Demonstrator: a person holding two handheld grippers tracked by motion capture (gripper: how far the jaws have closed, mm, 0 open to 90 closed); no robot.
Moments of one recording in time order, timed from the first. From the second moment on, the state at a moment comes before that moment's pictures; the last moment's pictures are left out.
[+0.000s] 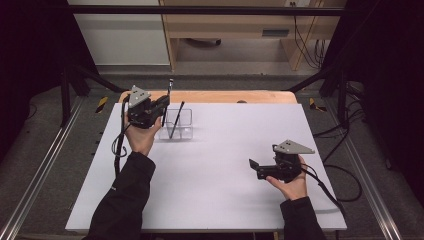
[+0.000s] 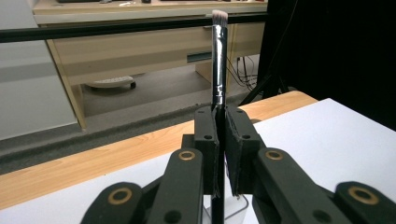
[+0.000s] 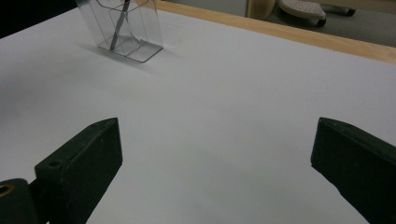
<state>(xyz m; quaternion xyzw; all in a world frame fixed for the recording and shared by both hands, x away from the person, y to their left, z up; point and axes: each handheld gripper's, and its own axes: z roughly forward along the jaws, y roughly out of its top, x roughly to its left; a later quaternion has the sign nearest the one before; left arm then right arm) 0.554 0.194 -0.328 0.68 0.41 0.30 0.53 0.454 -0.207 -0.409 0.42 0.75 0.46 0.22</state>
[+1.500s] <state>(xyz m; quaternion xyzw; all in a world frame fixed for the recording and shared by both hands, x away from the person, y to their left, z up) 0.612 0.178 -0.357 0.69 0.42 0.30 0.51 0.454 -0.213 -0.407 0.43 0.74 0.46 0.23</state>
